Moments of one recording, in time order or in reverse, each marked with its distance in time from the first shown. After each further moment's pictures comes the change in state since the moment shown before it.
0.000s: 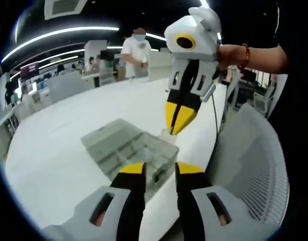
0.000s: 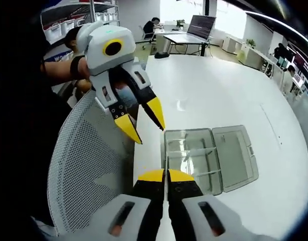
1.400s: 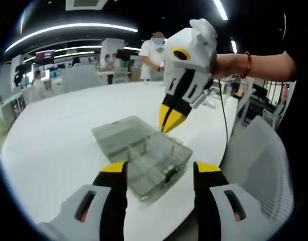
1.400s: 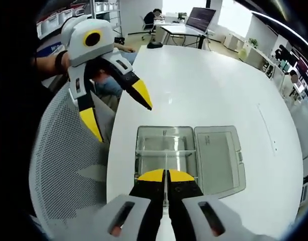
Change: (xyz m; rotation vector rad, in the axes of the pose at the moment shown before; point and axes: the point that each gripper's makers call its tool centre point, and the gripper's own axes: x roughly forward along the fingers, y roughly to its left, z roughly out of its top) left arm -0.002 0.025 -0.010 -0.123 -0.040 0.071; right arm 0.023 -0.048 -0.003 -0.062 0.070 -0.031
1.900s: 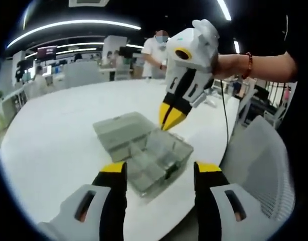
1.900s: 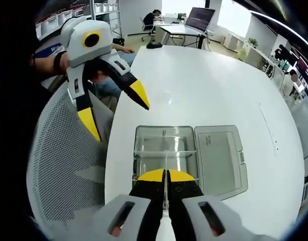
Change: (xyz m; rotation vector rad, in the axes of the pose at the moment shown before) left arm -0.002 0.002 -0.008 -0.026 0.012 0.012; right arm 0.008 -0.001 0.000 0.013 -0.012 0.008
